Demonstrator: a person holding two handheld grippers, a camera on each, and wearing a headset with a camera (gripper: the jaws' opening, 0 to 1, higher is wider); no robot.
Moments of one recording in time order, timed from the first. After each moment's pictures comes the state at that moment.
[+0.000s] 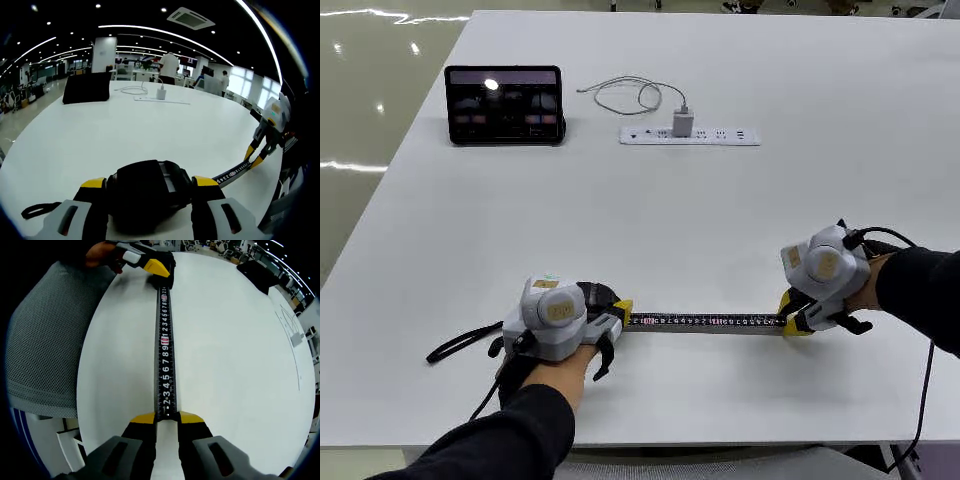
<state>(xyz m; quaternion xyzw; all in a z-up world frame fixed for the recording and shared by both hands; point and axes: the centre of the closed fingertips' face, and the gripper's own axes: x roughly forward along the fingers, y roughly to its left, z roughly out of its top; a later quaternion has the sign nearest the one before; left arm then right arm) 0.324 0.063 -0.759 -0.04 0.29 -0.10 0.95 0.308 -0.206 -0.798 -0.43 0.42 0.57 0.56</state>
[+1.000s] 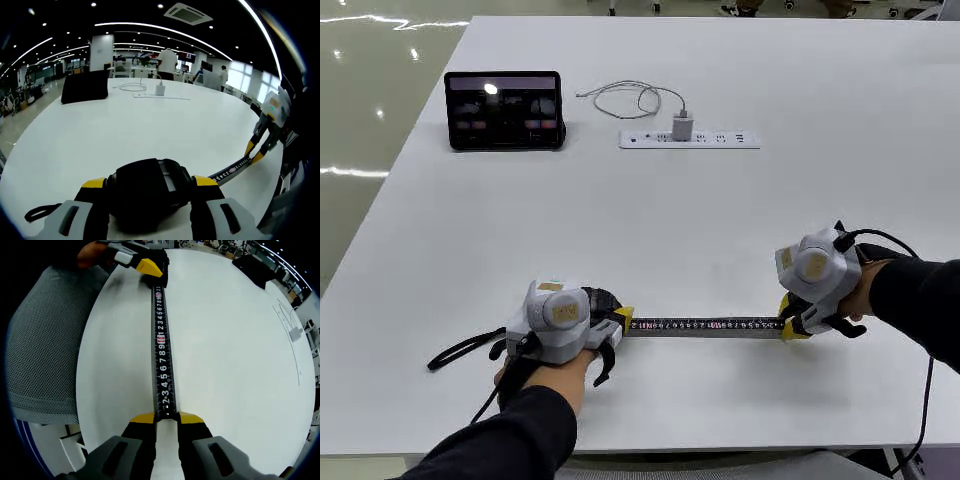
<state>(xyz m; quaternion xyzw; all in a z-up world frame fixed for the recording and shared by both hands) 0.324 0.065 -0.762 -0.03 0.30 -0.10 0.95 0.308 -0.202 -0.797 -0.42 0.44 0.56 0.56</state>
